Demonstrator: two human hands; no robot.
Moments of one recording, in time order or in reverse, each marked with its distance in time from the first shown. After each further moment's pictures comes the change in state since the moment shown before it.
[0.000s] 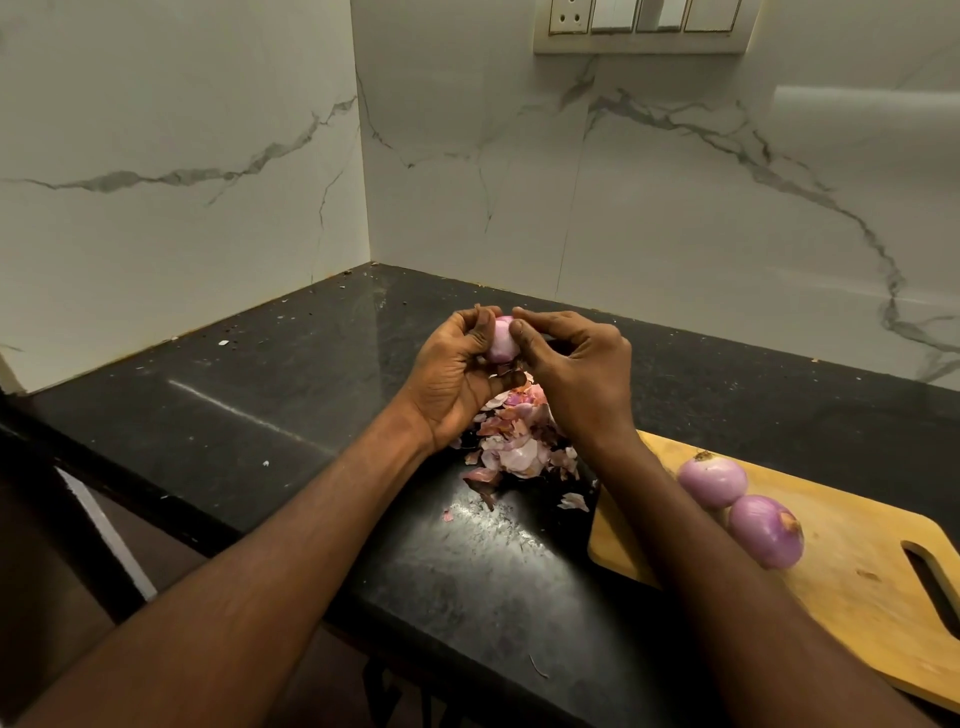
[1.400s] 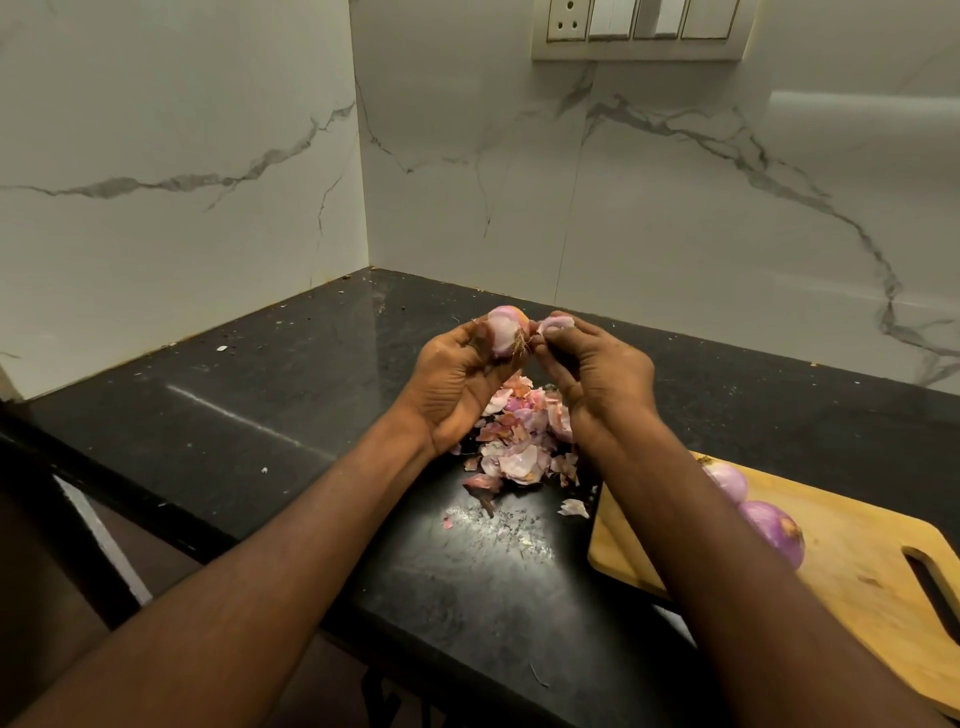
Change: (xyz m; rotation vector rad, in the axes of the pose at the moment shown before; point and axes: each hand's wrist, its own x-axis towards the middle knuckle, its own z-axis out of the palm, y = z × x) left_hand 0.005 -0.001 -0.001 -0.123 0.013 0.039; right_hand 0.011 -0.018 -0.007 0.853 0.248 0.762
